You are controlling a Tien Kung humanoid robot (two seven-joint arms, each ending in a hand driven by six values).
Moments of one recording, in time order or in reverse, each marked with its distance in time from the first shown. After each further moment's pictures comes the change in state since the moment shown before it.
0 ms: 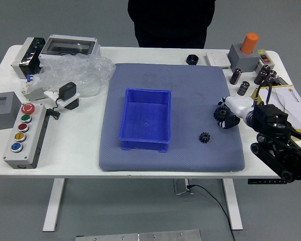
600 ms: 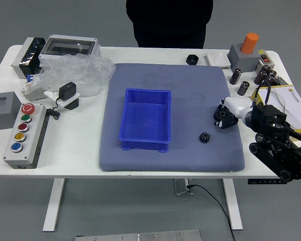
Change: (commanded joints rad) left arm 0.001 -0.001 0.000 0.000 0.000 0.000 0.001; right arm 0.005 0.009 -0.012 -0.017 0.022 -0.011 -0.003
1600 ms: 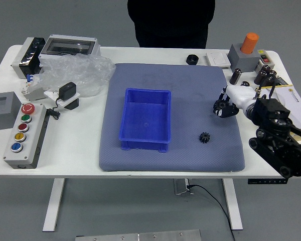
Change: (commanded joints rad) left arm 0.001 0.003 -0.001 0.000 0.005 -0.001 0.000; right arm 0.002 -0.005 0.063 0.060 -0.017 -0.073 -0.019
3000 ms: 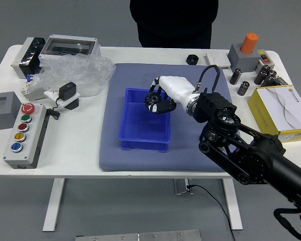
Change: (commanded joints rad) left arm 0.008 0.001 0.002 0.000 0.003 -0.001 0.000; right arm 0.045 0.259 -0.007 0.199 -0.001 0.058 -0.055
